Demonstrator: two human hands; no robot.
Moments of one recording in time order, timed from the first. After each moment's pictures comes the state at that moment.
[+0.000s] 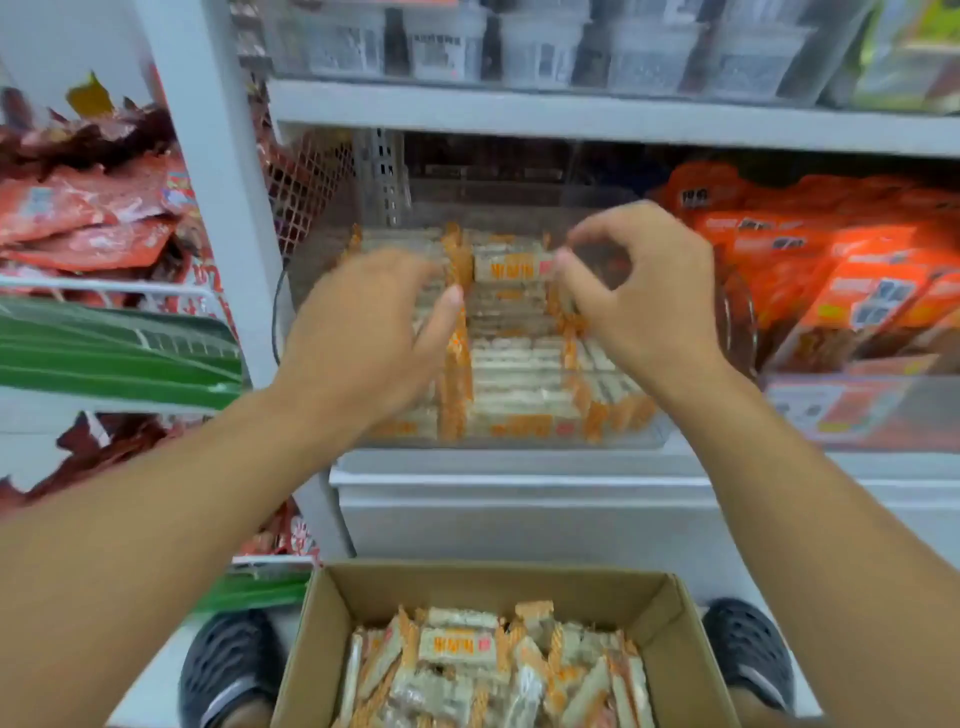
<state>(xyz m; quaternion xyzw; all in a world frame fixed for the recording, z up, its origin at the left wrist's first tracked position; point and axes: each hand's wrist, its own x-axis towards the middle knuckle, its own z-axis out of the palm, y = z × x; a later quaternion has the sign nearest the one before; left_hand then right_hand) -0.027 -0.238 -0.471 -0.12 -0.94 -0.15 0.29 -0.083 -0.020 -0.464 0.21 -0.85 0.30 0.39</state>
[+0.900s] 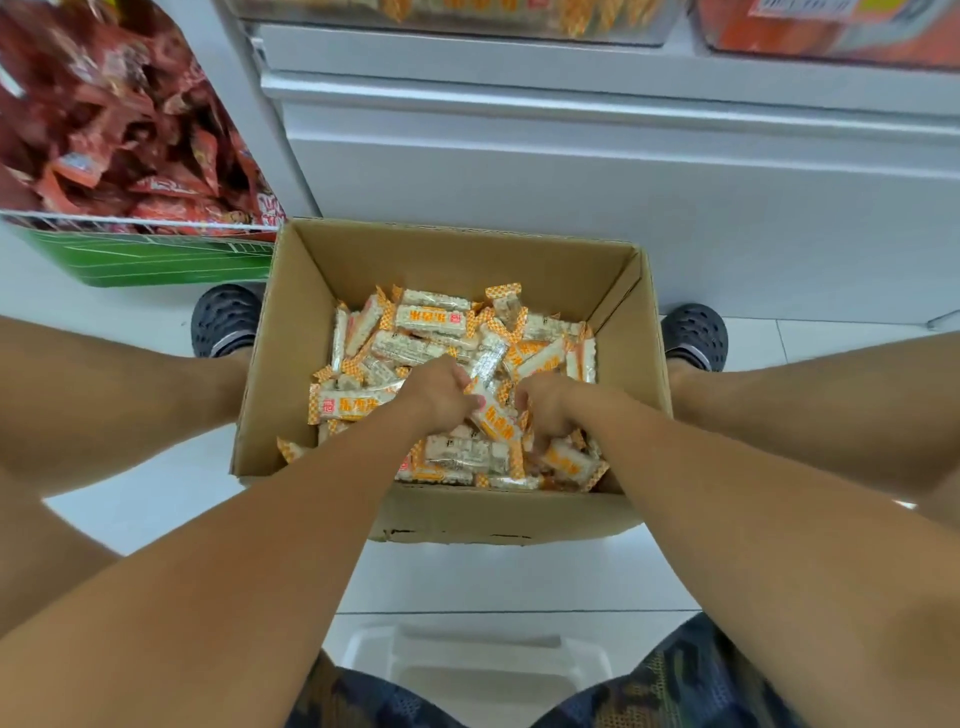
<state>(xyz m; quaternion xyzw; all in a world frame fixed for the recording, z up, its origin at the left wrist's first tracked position) 0.150 -0.131 -0.766 0.17 -0.85 -0.39 -0.31 0.112 0.033 -0.762 0.15 -0.87 0.04 -0.47</state>
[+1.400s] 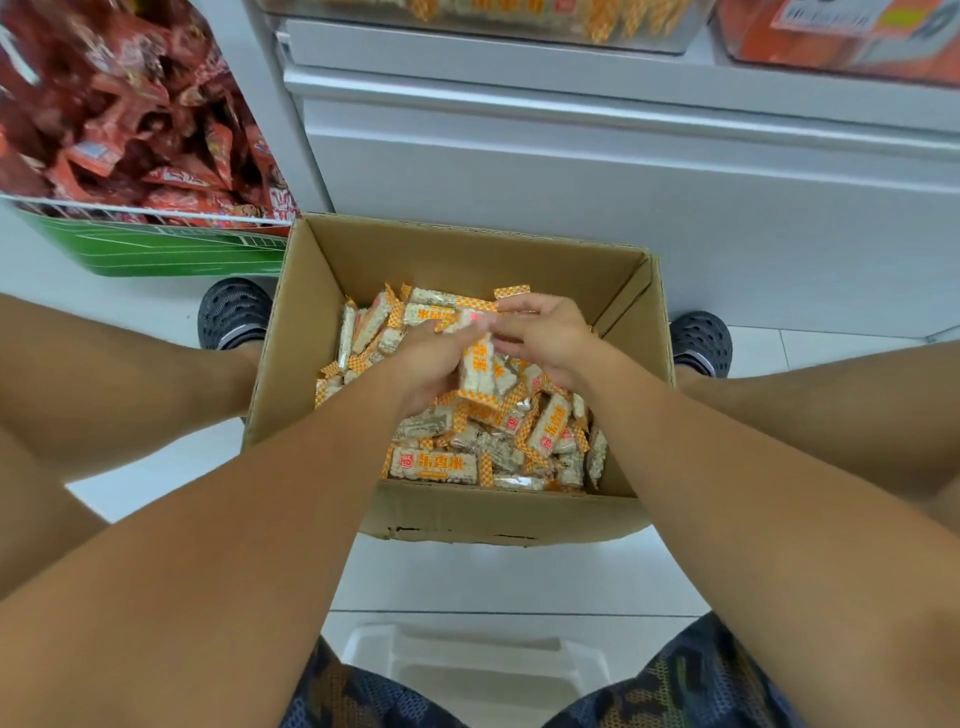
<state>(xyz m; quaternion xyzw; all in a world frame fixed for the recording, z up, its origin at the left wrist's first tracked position) 0.130 -0.141 -0.746 0.33 -0.59 -0.70 -0.23 0.087 0.002 -0.735 -0.15 -0.68 0.66 -0.28</state>
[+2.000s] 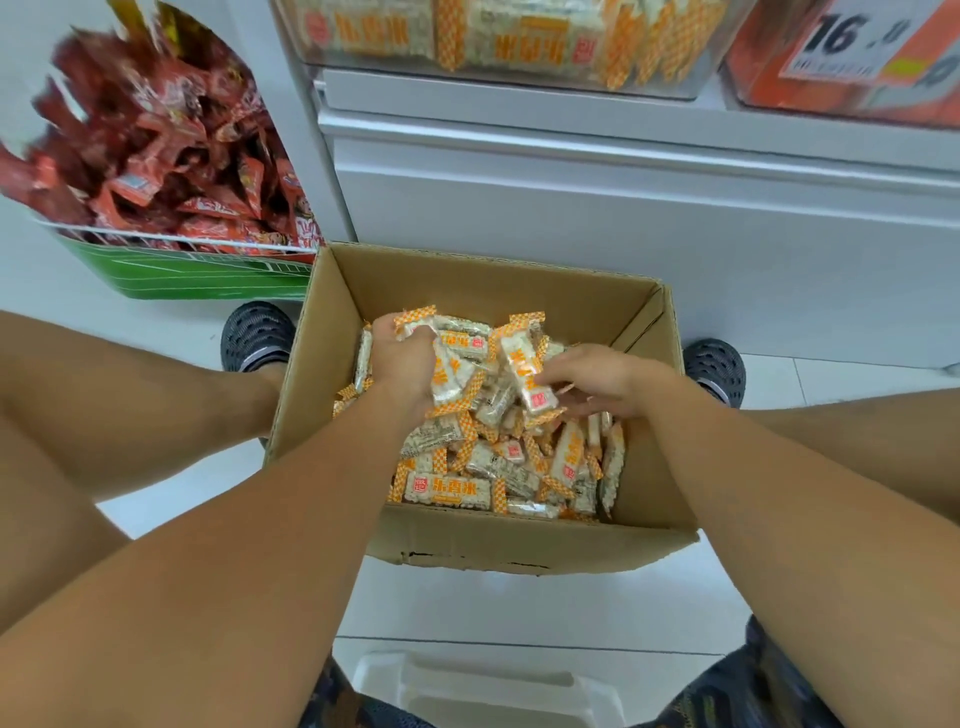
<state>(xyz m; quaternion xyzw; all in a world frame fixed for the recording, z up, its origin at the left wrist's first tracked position) 0.126 -0.166 -0.744 0.40 -0.63 -0.66 -0.02 0.071 0.047 -0.734 -0.07 -0.77 0.43 -0.48</state>
